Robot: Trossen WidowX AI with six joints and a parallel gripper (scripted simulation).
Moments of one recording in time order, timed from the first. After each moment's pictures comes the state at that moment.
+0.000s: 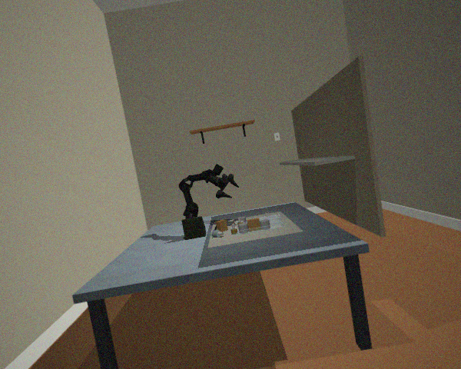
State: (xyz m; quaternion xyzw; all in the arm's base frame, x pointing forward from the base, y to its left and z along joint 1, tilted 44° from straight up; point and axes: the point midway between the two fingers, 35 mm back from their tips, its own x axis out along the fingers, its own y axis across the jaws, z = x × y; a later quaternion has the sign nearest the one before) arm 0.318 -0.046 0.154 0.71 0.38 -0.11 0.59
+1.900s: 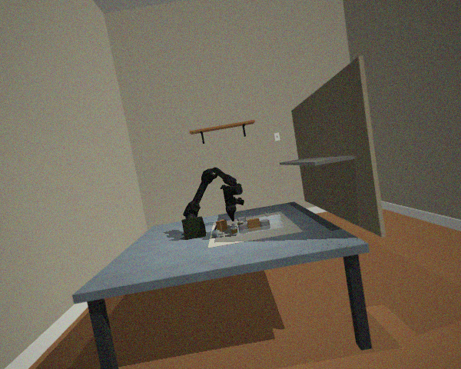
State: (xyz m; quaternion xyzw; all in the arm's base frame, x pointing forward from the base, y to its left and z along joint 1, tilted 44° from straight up) arm 0.302 -0.073 -0.056 0.20 0.67 0.31 0.64
